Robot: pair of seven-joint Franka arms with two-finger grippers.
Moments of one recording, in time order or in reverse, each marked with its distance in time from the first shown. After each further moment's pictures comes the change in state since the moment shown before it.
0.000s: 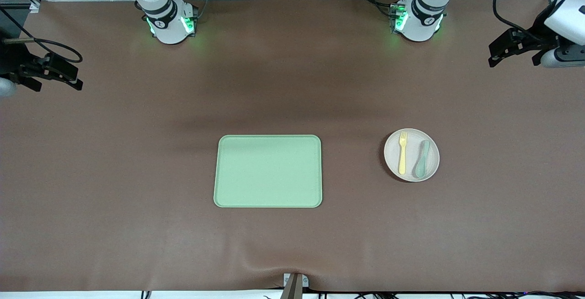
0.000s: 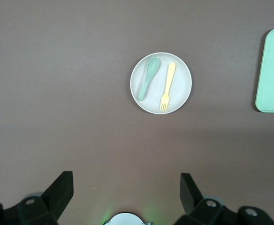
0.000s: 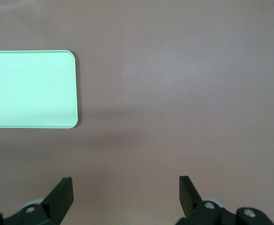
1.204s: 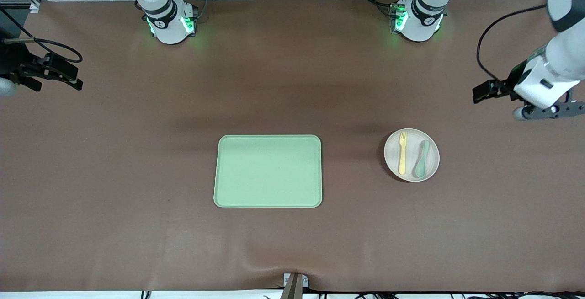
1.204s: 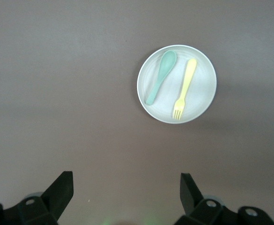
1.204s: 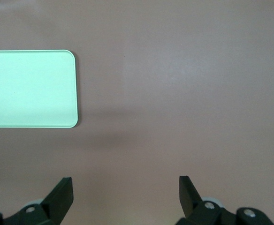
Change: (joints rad) left arm 0.028 0.125 0.022 -0.202 0.000 0.234 -0.001; right arm 0.000 0.000 0.000 0.000 0.000 -0.002 0.000
